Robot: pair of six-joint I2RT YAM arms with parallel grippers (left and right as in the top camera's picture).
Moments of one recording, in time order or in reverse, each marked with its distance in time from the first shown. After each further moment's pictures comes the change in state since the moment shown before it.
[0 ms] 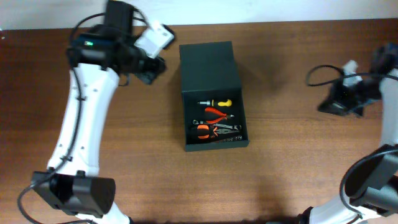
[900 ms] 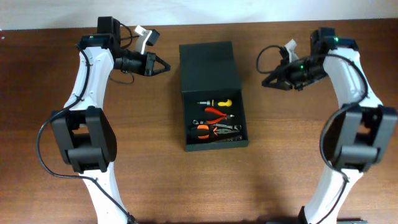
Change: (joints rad) left arm 0.150 0.398 -0.001 0.164 0.602 -0.107; right arm 0.236 0.367 0.204 0.231 -0.397 0.005
